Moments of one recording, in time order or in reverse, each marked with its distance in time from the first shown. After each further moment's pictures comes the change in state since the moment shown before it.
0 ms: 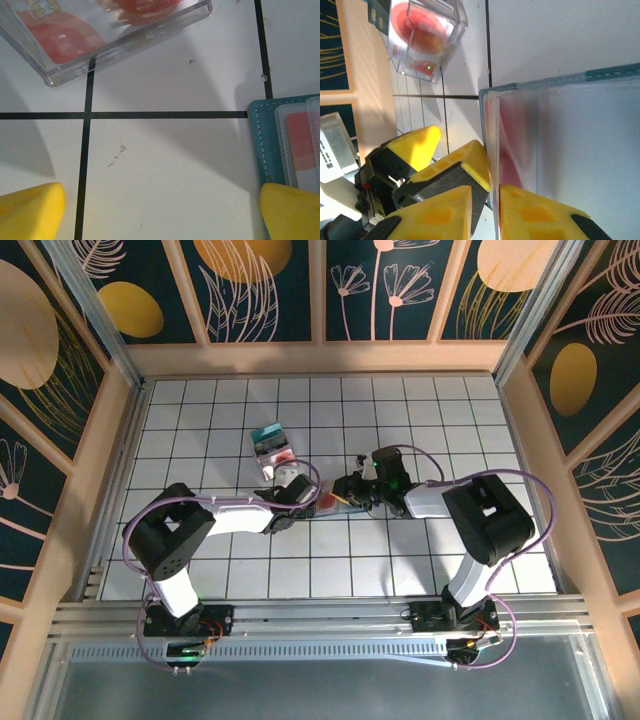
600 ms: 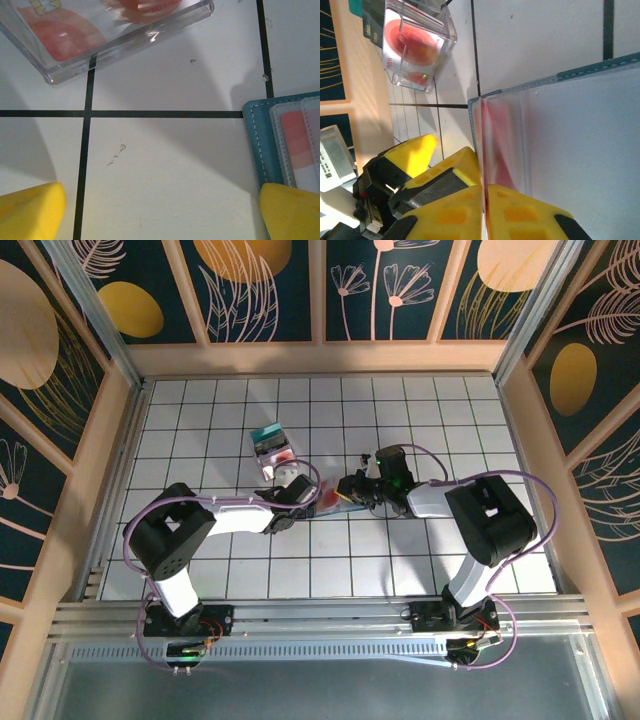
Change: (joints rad) left arm -0.002 0.003 0.002 -0.002 -0.003 -0.012; right arm -0.022 -0.010 -0.002 -0.031 0.023 -0.003
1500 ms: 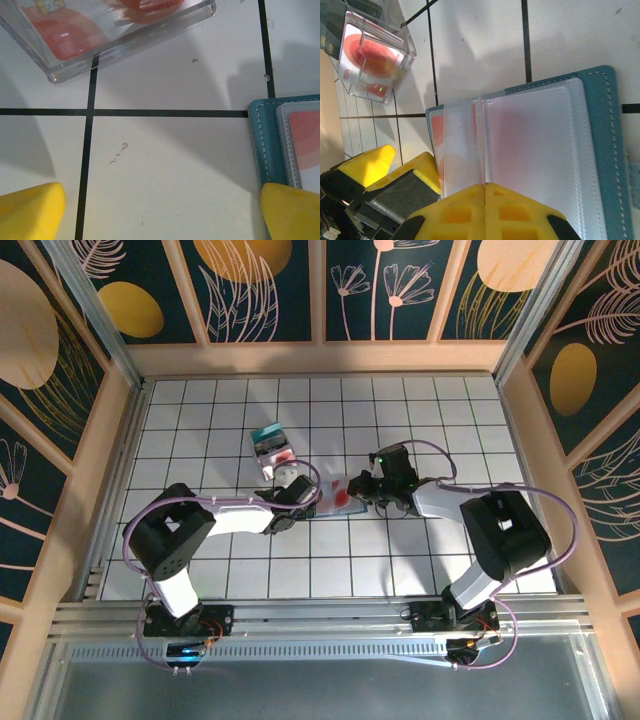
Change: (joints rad) left arm -0.003 -0.006 0.000 -0.010 -0.007 -0.007; right arm 0.000 -0.119 0.030 -0.273 0.189 -0.137
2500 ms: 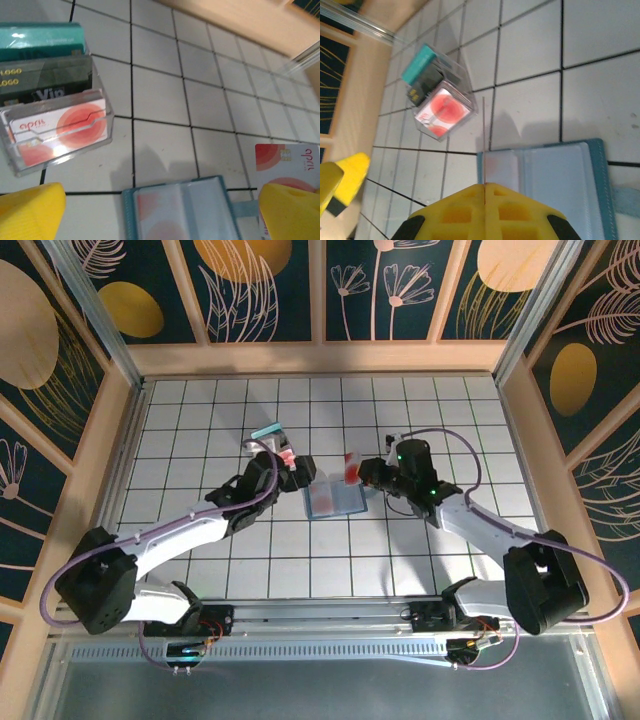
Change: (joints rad) left arm 0.106 -0.427 -0.093 0.234 0.229 -0.004; right arm -0.008 -0.324 -0.046 0.014 0.126 -0.056
